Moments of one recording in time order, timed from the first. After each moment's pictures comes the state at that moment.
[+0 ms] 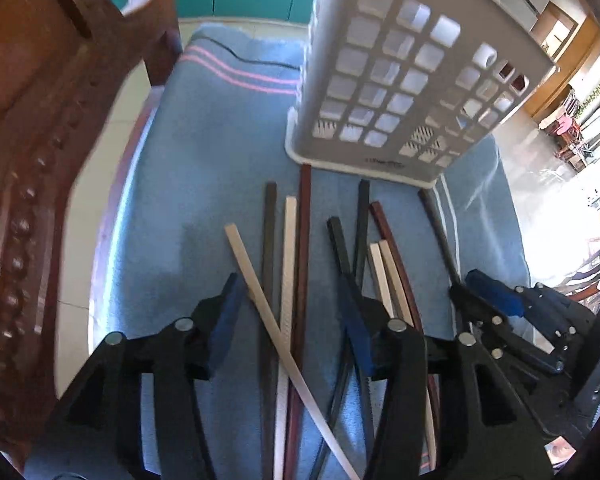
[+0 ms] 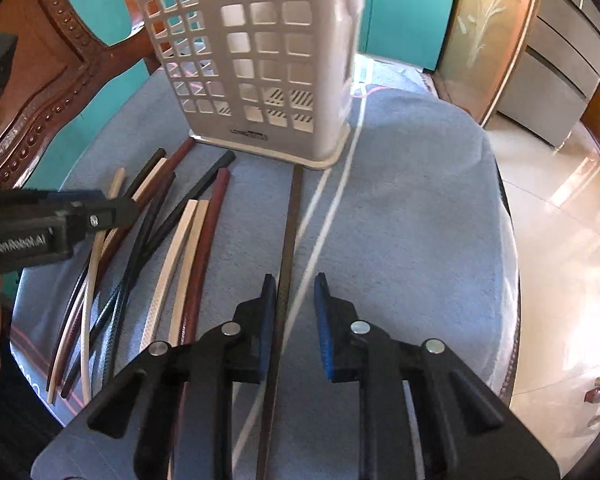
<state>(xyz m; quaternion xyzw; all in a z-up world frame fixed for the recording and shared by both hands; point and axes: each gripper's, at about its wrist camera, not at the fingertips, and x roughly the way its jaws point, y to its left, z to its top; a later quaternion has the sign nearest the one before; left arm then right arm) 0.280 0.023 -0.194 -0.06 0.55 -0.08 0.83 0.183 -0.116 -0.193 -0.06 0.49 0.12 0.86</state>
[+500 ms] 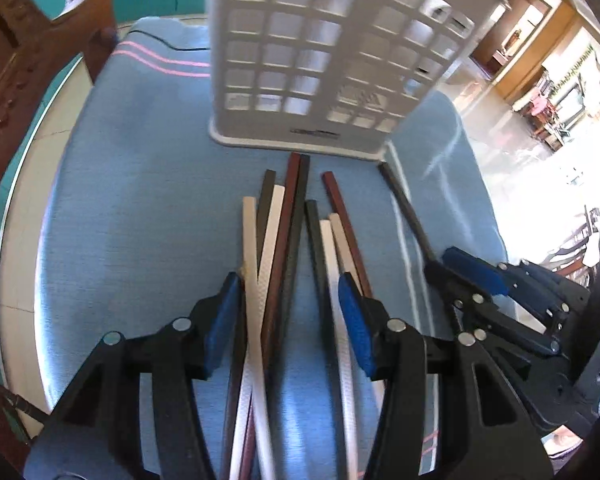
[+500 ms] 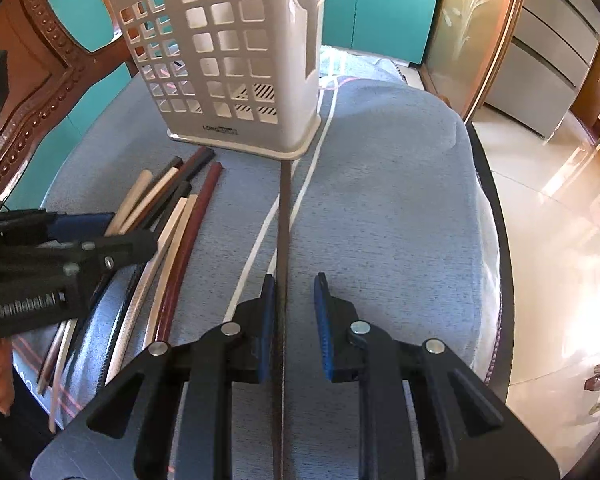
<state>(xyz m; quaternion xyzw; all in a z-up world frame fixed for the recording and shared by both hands) 0.259 -0.010 -0.207 -0.05 0.54 -0.14 0.83 0.192 -0.145 -0.196 -0.05 0.50 0.10 0.86</state>
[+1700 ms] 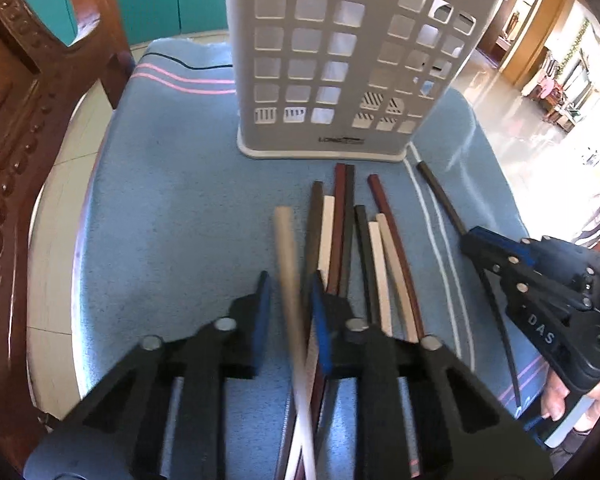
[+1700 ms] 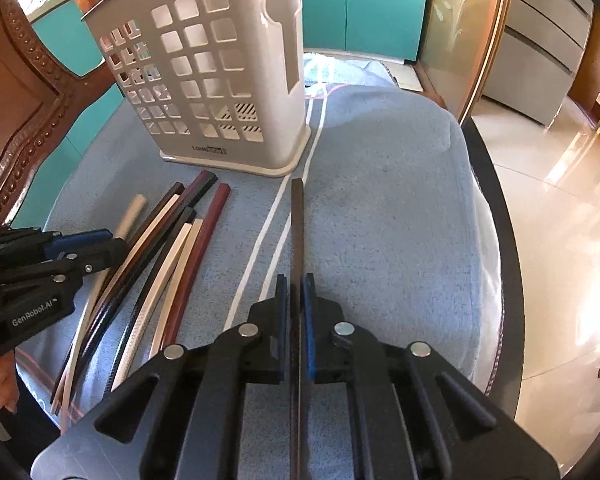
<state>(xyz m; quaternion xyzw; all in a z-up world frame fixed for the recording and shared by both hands) 0.253 -0.006 -0.190 0.00 0.53 -0.12 0.84 0.223 -0.158 -0.197 -0.02 0.49 0.10 0.87</state>
